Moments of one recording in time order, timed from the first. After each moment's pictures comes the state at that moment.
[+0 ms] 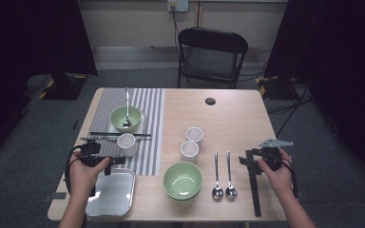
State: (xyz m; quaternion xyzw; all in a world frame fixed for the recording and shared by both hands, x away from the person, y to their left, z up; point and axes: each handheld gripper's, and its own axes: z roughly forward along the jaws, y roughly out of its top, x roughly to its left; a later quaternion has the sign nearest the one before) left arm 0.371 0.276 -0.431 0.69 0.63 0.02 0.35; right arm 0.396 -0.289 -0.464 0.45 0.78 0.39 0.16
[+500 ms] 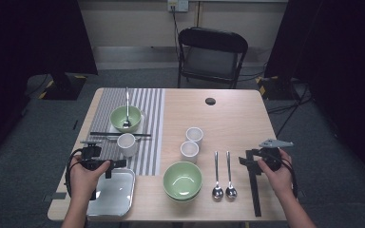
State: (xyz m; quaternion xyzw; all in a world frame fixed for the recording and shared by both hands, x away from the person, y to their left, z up) left arm 0.364 0.275 -0.438 0.69 0.63 0.02 0.36; right arm 0.396 -0.289 -0.465 0.45 0.78 0.39 0.16
